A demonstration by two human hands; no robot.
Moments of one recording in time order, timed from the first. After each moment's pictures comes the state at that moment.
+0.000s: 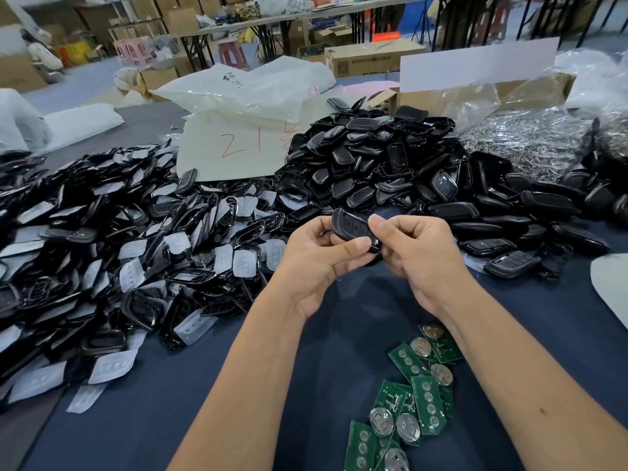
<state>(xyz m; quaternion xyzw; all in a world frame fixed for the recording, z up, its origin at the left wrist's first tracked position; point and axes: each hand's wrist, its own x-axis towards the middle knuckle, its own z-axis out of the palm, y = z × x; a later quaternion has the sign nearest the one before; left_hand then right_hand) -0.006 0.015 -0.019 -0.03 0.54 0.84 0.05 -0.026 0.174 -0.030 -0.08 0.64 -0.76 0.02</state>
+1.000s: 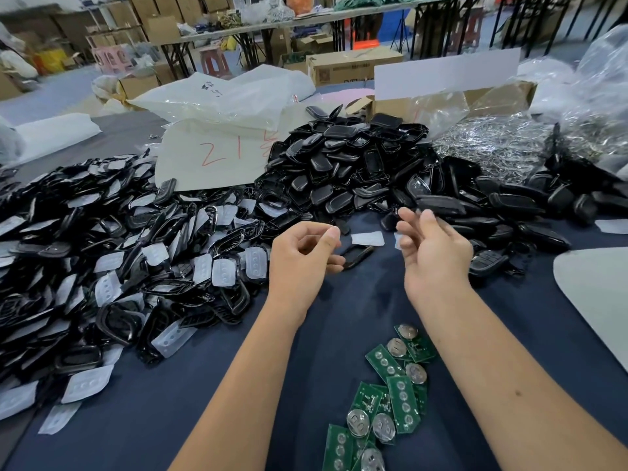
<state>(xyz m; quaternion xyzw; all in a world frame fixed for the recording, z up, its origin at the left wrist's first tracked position) -0.009 0.029 -0.031 -0.06 0.70 0.70 -0.09 -0.036 0.189 -0.025 0.22 0.38 -0.89 -0.12</state>
